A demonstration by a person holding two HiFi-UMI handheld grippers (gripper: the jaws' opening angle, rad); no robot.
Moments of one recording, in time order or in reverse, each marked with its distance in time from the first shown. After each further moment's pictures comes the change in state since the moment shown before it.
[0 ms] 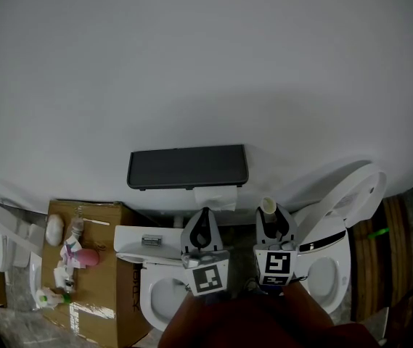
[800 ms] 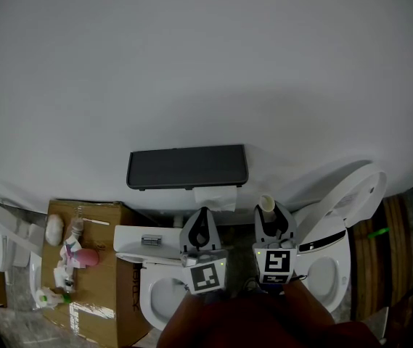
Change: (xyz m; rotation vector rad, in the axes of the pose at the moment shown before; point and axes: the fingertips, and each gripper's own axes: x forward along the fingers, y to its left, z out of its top) left arm 0.001 0.004 -0.007 -0.011 0.020 -0.001; right arm 0.004 0.002 0.006 -0.017 -0.007 0.019
